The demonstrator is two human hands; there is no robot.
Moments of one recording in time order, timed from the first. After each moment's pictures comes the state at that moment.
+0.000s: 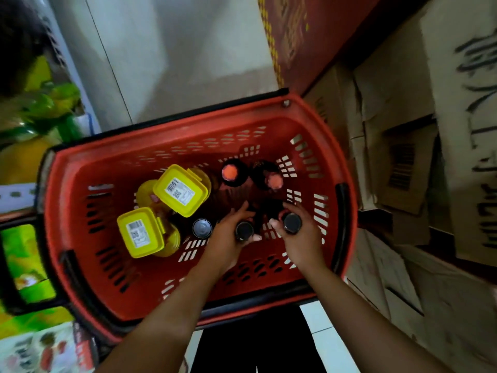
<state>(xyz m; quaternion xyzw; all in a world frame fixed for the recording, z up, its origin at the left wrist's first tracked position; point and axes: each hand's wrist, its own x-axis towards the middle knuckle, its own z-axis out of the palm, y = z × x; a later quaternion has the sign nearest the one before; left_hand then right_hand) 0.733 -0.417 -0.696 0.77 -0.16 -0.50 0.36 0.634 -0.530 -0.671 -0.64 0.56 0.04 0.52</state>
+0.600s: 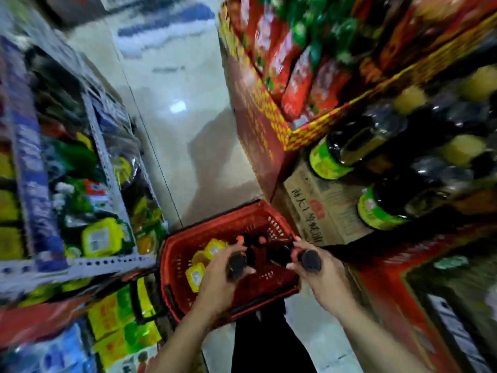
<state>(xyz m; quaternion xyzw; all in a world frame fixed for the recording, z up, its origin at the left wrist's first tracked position) 0.761 -0.423 -0.281 0.79 -0.27 -0.38 0.39 0.598 -0.558 -0.293 -0.71 0.45 -0.02 0.54</state>
